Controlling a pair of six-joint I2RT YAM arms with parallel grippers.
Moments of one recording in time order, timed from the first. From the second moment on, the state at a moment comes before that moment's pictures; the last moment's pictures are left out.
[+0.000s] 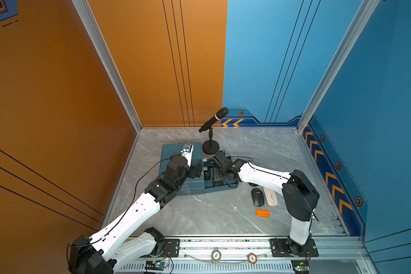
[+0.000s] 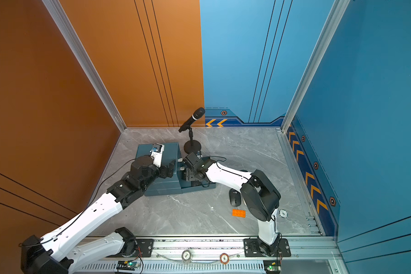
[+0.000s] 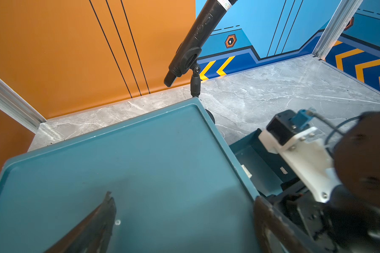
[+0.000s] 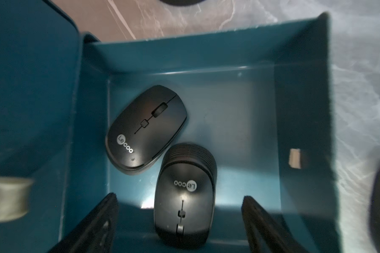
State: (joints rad) left arm -0.59 1.01 0.81 -0.22 -0.33 -0.08; right arm 0.85 1.90 1.40 -0.57 0.19 0.67
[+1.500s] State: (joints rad) left arm -0.59 0.95 0.81 -0.23 -0.32 -0.07; right arm 0.81 2.08 1.55 -0.70 0.28 0.61
